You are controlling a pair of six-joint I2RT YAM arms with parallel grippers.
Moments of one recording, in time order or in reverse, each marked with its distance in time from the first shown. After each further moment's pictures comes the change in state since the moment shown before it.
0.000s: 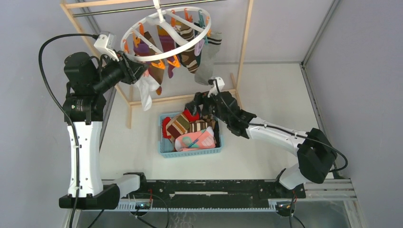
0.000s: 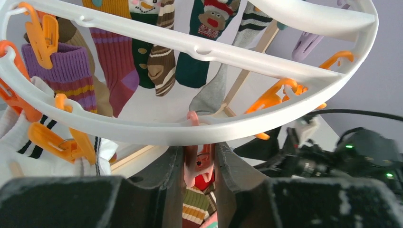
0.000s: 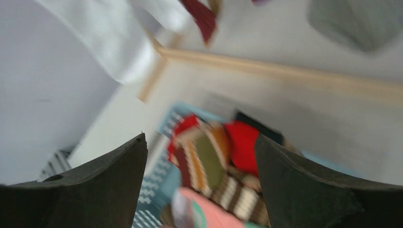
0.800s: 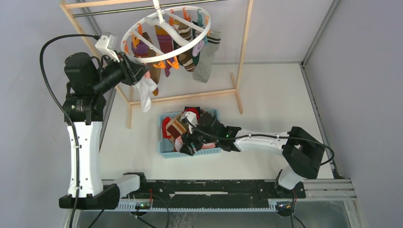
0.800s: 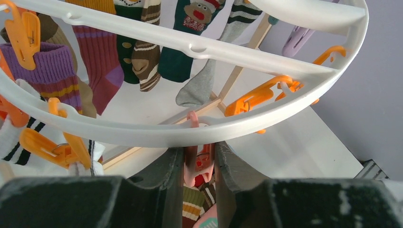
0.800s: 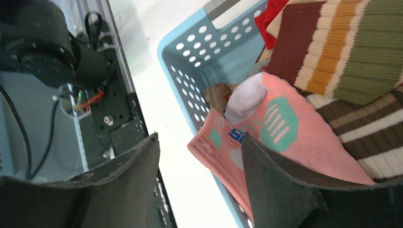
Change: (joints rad) left arm 0.000 -0.001 0.000 -0.019 0.030 -0.006; right arm 0.179 0.092 -0.122 -0.150 -0.381 -0.193
